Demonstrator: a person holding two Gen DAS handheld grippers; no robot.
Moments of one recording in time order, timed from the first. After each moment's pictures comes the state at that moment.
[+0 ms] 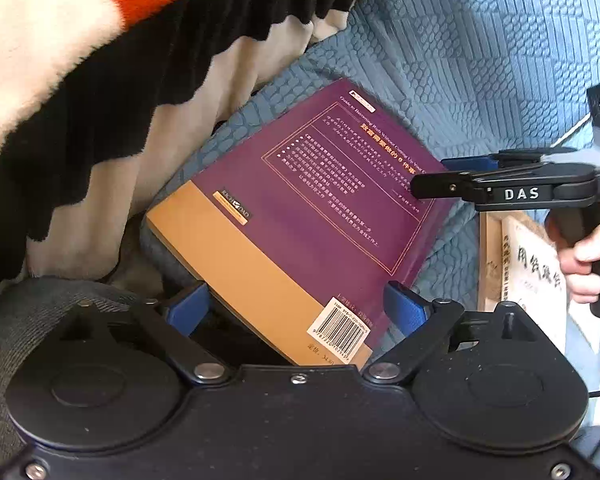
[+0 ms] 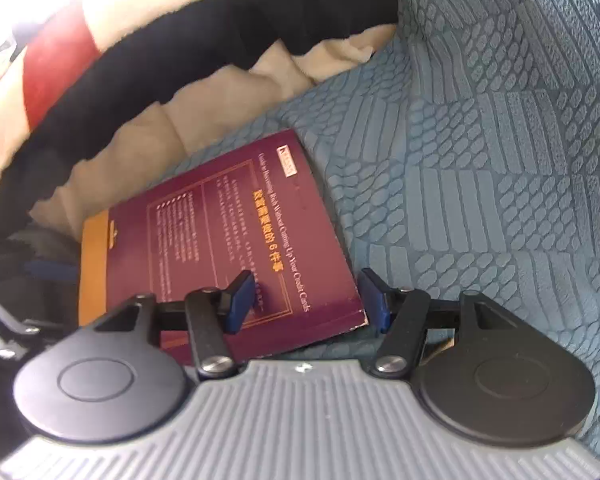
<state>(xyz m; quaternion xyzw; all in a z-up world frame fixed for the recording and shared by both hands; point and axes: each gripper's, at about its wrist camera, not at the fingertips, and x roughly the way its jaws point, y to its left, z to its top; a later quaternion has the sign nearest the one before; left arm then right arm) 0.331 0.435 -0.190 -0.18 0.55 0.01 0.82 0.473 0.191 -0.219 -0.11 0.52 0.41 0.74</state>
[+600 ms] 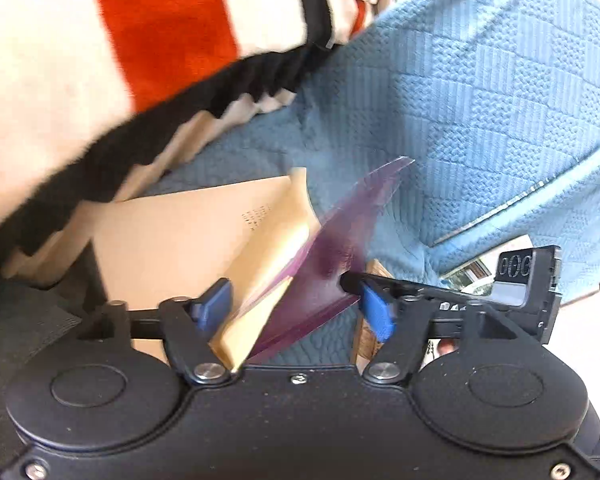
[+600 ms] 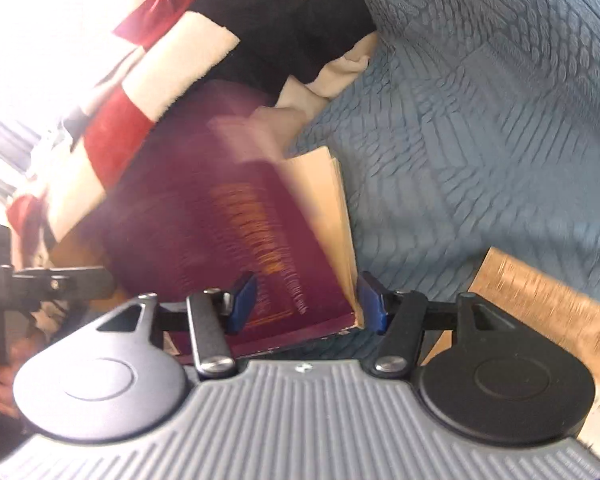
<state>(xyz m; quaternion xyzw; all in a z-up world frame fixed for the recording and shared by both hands) 0.316 0.464 -0.141 -0.33 0.46 -0.06 0.82 0.447 0.139 -0.210 0.08 0.53 0.42 0.74</state>
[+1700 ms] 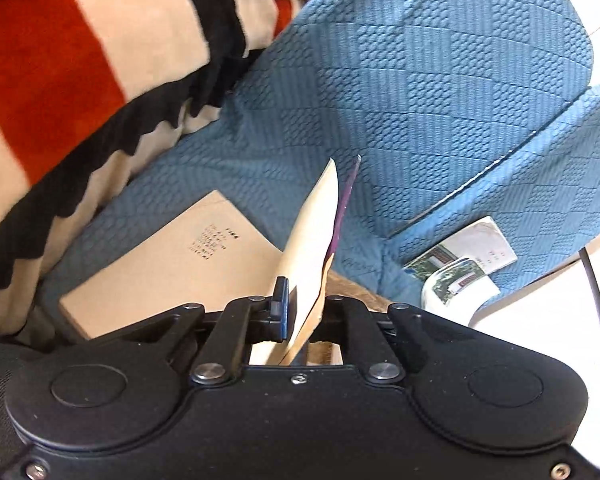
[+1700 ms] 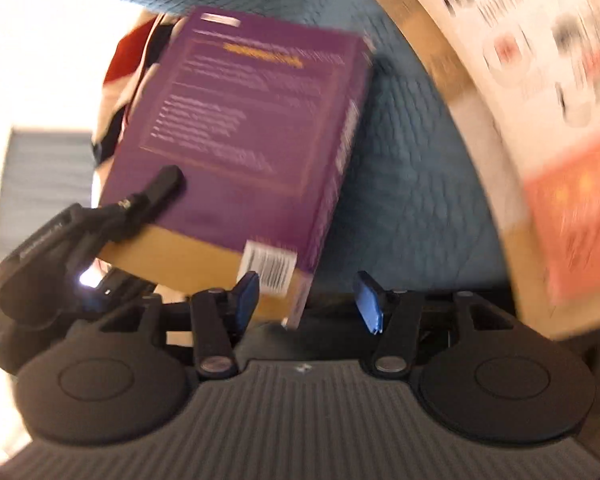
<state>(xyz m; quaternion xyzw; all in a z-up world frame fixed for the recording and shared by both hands) 0.335 0.418 -0.092 -0.30 0.45 -0.11 0.84 0.269 0.123 -0.237 0.51 0.50 0.21 0.66</state>
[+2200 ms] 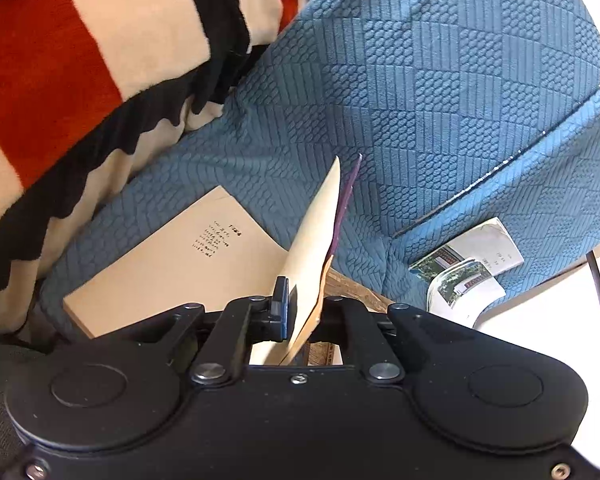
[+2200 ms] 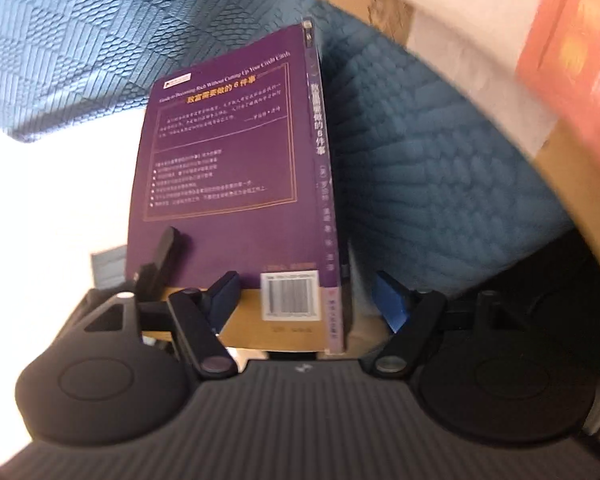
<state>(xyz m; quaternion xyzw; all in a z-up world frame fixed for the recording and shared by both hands) 0.340 0.418 -0.093 -0.30 0.46 -0.09 0.83 0.265 0.135 -0.295 0.70 0.42 0.19 0.54</state>
